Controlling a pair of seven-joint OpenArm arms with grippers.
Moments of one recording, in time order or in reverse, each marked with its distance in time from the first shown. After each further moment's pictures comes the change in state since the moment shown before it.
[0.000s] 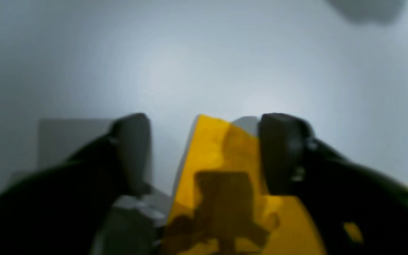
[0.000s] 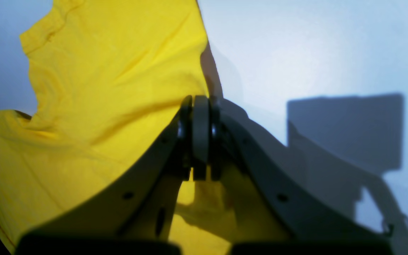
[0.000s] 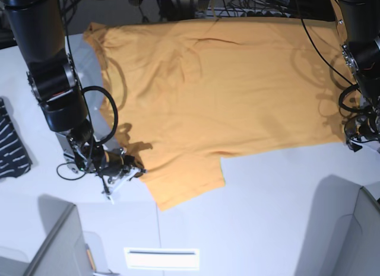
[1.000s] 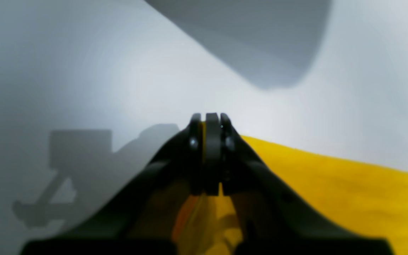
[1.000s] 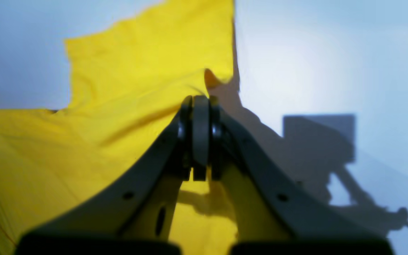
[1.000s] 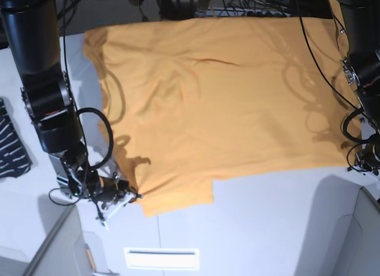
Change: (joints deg) left arm -7.8 0.9 0.2 8.9 0.4 -0.3 11.8; right arm 8.0 0.2 -0.1 -0.4 -1.4 -1.1 -1.5
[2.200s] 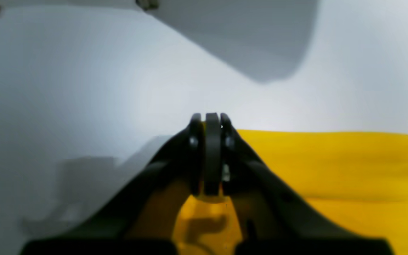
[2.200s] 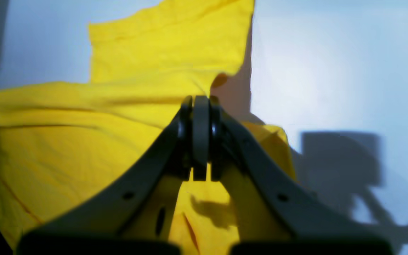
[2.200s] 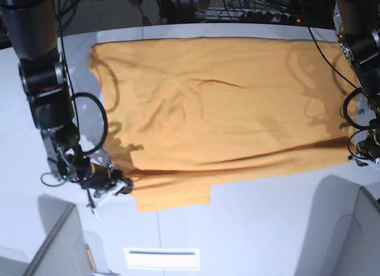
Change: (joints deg) left arm 13.4 -0.4 -0.4 15.0 -10.7 -0.2 1.6; right arm -10.6 4.2 9.7 14.6 0.1 0.0 -3.4
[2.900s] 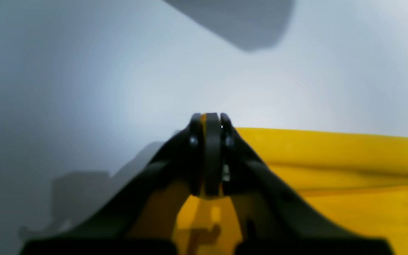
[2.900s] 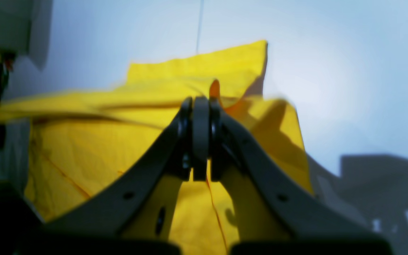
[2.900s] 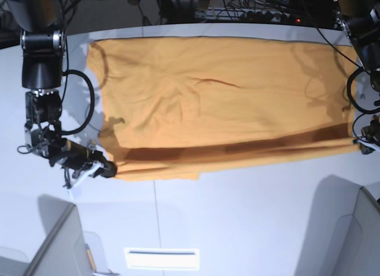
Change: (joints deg) left arm 12.0 -0.4 -6.1 15.4 -4.6 -0.1 5.0; right arm -16.3 2.6 21.4 24.5 -0.3 0.0 -16.2
